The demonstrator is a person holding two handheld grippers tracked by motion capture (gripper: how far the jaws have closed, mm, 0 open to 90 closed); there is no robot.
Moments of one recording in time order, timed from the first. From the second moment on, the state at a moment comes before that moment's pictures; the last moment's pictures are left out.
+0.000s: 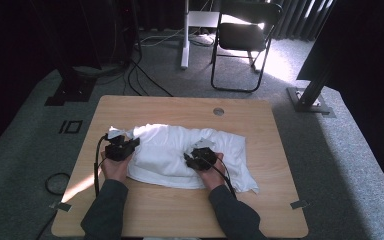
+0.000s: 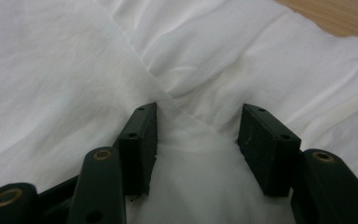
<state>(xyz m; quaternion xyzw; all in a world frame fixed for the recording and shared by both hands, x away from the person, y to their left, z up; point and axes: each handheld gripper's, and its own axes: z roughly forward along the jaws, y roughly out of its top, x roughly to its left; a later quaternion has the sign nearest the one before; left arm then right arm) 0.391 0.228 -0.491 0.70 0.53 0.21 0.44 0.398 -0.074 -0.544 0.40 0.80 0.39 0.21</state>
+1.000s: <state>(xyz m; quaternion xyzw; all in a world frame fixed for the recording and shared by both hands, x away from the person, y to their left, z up) 0.397 0.210 -0.433 0.71 0.48 0.25 0.46 0.398 -0.066 -0.523 0.39 0.79 0.45 0.15</state>
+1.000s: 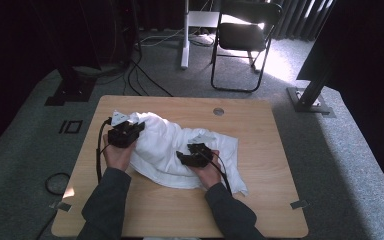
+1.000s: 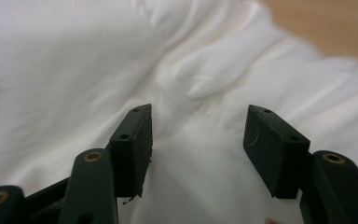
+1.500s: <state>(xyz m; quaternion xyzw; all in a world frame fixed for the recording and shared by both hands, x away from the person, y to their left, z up) 0.390 0.186 -0.406 0.72 0.42 0.27 0.47 0.392 -0.053 -0.548 0.38 0.81 0.41 0.18</state>
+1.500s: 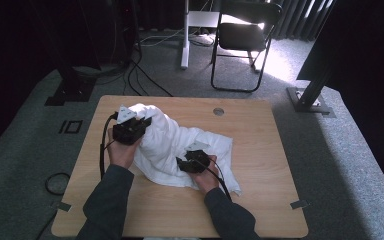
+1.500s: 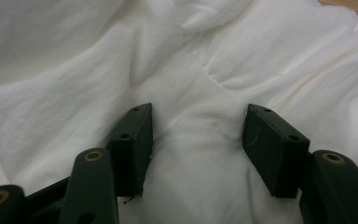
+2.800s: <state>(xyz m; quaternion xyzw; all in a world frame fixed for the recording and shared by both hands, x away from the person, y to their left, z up) 0.392 0.107 -0.450 0.79 0.35 0.19 0.47 0.394 -0.087 -0.544 0.33 0.84 0.41 0.11</state>
